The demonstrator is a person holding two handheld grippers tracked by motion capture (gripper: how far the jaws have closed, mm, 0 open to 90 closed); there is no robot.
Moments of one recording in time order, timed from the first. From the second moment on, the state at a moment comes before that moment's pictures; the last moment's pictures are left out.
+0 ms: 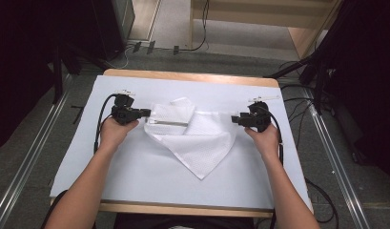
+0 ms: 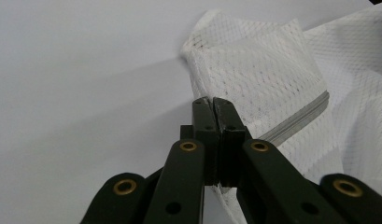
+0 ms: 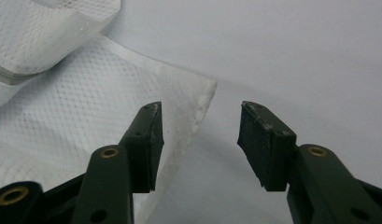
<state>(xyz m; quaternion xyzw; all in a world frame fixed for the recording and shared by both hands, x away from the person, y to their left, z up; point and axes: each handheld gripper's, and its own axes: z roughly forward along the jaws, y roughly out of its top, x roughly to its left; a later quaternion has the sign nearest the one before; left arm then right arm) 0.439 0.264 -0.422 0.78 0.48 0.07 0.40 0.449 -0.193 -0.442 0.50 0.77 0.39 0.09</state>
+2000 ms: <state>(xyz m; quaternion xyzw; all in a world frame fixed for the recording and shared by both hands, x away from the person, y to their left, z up) 0.367 0.310 -0.440 0.76 0.52 0.06 0.38 0.483 -0.210 -0.458 0.53 0.75 0.38 0.11</state>
